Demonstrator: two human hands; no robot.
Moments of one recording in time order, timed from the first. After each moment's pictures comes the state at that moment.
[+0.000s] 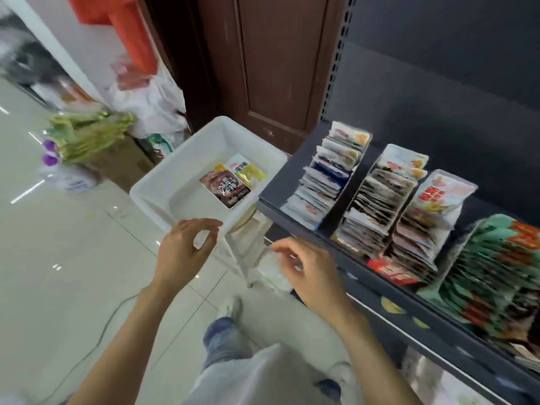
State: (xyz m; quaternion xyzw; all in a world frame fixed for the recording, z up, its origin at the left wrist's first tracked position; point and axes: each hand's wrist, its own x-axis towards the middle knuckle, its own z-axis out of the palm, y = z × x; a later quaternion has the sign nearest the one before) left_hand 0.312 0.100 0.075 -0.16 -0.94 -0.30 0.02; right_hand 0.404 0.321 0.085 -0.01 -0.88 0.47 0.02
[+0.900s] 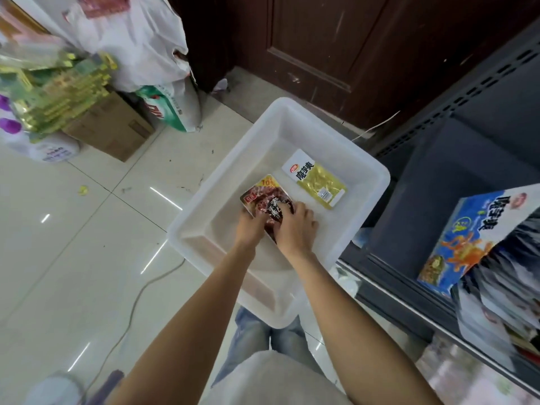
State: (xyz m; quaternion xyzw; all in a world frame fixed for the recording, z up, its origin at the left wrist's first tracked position) left_hand 0.077 0.081 -0.103 0.28 -0.74 -0.53 -0.30; right_hand 0.114 0.170 -0.109 -0.23 -0.94 0.17 -0.20
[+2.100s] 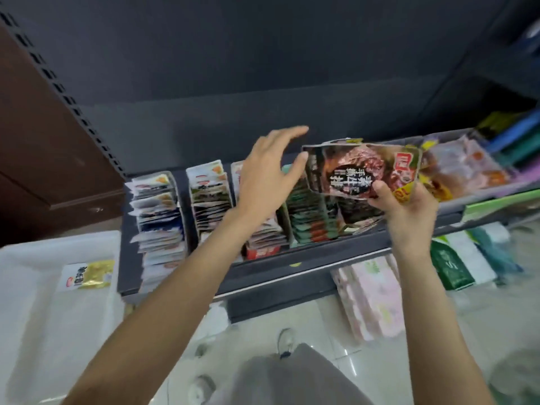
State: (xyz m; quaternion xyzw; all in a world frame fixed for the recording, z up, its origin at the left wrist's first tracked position) left_hand 0.356 0.437 0.192 -0.60 -0.64 -0.47 -0.08; right_hand 0.566 0.483 0.170 -0.46 -0.57 0.42 0.53
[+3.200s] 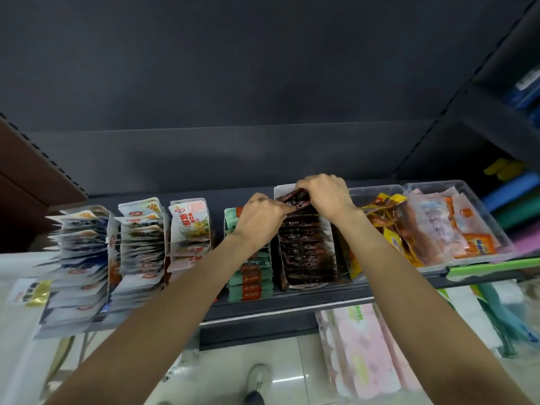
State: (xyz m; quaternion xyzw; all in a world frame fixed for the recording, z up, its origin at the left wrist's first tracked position) left_hand 0.417 0.573 0.118 -0.68 -0.72 -0.12 0.00; right_hand 0.536 0.695 0.143 -0.32 -0.95 -0.02 0.03
